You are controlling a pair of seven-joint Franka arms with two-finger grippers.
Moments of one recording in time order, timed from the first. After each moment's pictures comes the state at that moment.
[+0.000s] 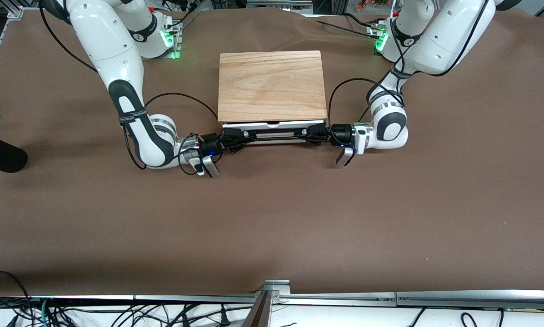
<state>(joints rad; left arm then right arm) -0.09 0.63 -0.26 -2.13 -1.83 1.80 1.24 0.34 0.75 0.01 -1.87 1.67 1.62 -1.15</state>
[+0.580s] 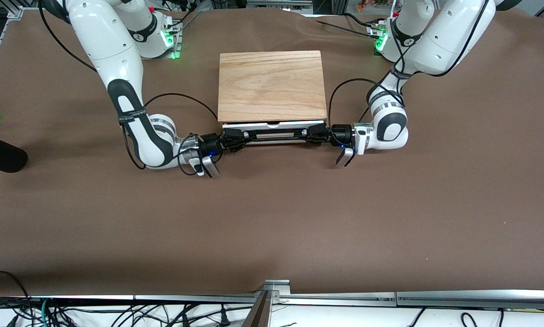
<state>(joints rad) -0.09 0.64 -0.26 -2.12 -1.83 1.79 1.24 0.34 0.75 0.01 -1.86 1.67 1.63 -1.13</state>
